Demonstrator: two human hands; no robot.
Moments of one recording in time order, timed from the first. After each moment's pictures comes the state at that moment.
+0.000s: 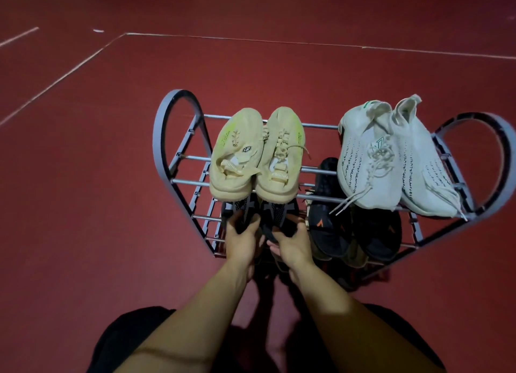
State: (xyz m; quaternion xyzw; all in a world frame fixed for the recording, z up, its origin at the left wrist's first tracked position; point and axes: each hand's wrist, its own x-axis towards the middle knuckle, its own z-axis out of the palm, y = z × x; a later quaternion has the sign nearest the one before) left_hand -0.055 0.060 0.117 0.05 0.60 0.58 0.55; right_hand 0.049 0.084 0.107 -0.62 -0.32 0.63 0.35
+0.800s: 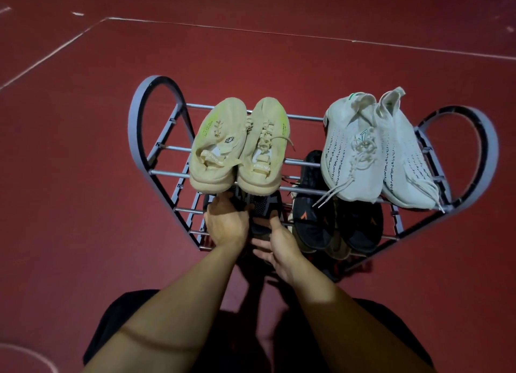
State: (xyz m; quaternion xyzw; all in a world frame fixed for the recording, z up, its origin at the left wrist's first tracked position) left_hand -0.060 0.094 0.104 0.39 0.84 0.35 0.15; right_hand 0.062 0.078 0.125 -0.57 -0.28 0.72 0.28
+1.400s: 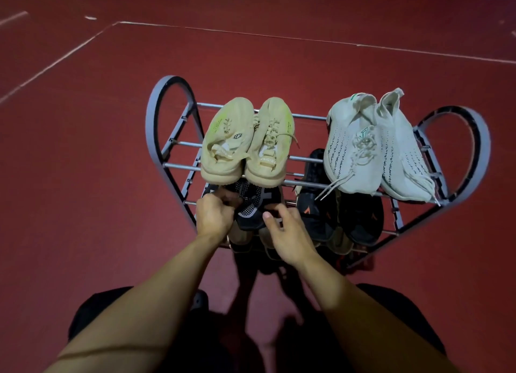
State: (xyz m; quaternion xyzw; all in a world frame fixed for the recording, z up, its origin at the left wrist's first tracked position) left_hand -0.099 0.065 0.139 0.43 0.77 0.40 0.24; right_hand 0.087 0.066 0.140 -0.59 -0.69 0.39 0.18
